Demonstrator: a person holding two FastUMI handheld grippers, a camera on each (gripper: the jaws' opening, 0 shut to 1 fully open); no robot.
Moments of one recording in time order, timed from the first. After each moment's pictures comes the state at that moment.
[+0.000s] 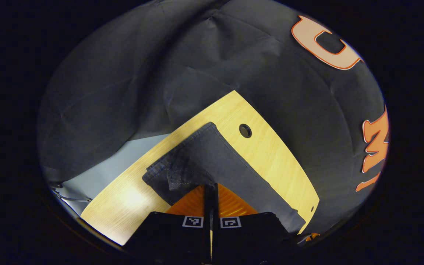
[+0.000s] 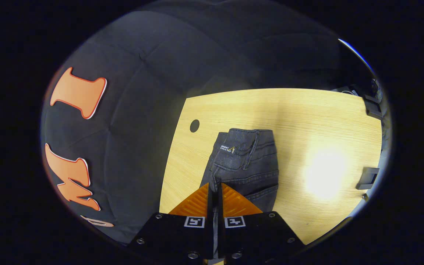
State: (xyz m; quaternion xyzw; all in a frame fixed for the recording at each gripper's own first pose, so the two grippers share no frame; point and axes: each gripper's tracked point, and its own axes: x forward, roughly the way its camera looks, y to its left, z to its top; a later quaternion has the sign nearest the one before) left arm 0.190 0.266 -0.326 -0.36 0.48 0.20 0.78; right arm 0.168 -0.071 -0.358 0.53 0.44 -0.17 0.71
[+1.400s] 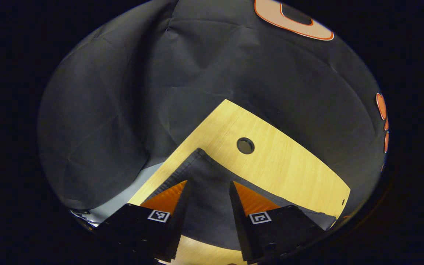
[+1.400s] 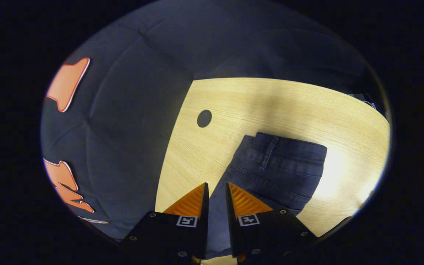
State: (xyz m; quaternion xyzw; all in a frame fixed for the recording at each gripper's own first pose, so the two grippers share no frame) left arm 0.270 0.260 -0.334 -0.22 0.49 0.20 0.82; right arm 0.257 -0.055 -0.398 0.50 0.48 -0.13 0.71
